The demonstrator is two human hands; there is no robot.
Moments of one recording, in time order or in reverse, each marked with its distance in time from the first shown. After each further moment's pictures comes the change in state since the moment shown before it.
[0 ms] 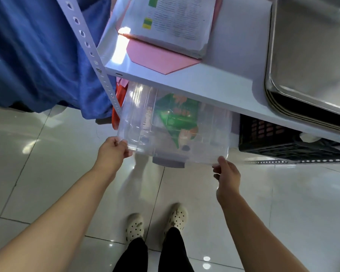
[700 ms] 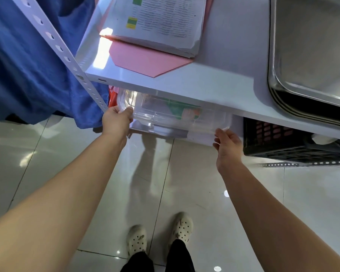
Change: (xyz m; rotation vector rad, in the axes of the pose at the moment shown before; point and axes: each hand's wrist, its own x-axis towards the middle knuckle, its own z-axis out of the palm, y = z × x) left_hand 0.059 0.074 0.065 -0.065 0.111 0.055; right_hand 0.063 -0.056 0.054 0.221 -0.093 -0.113
